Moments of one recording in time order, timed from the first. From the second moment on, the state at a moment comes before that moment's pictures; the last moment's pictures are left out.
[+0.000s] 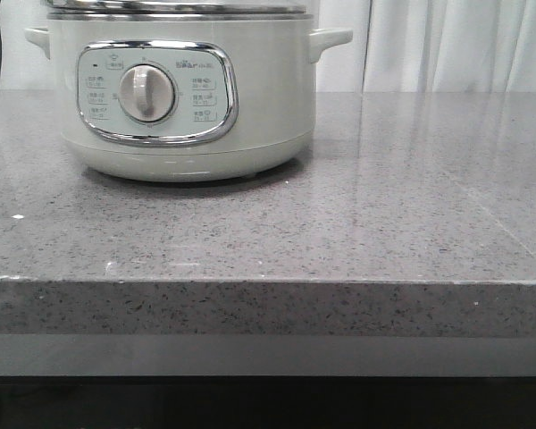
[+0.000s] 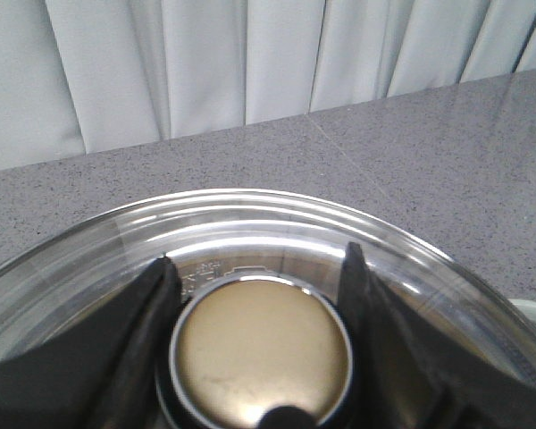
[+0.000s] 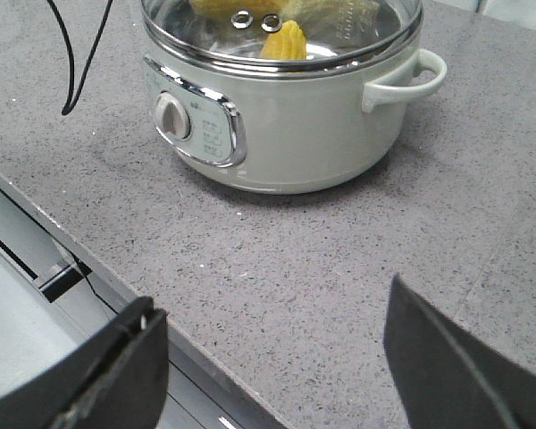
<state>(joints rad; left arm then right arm) -0.48 1.67 -1.40 -0.11 0.10 0.08 0.61 0.65 -0.74 0.10 0.54 -0.04</state>
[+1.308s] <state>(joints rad) -0.50 1.50 -1.45 -0.10 0.40 0.08 0.61 0.65 -0.74 0.10 0.54 -0.04</state>
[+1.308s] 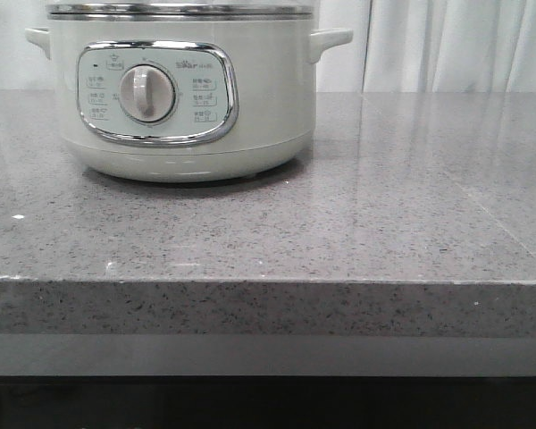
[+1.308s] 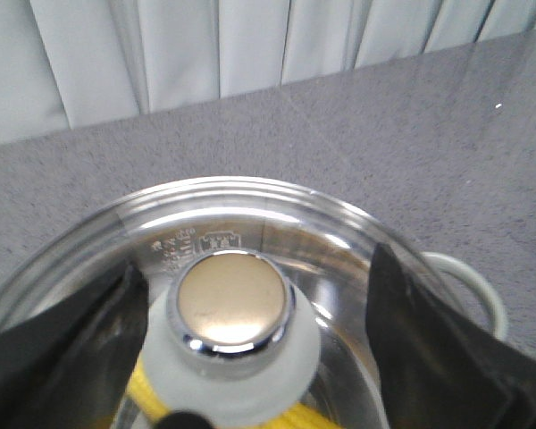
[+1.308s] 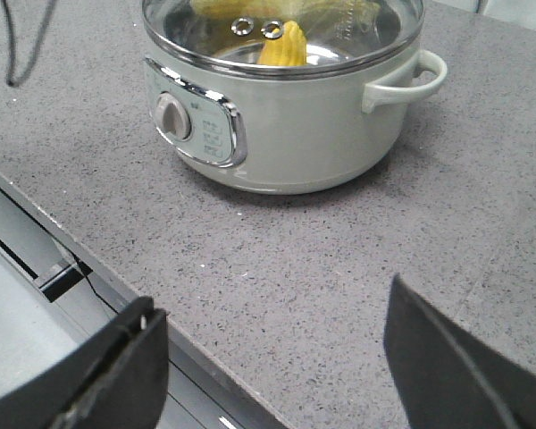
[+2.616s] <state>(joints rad) -0.50 0.61 -0.71 -0.11 0.56 0.08 0.61 0.65 -0.74 0.10 0.59 -0.04</state>
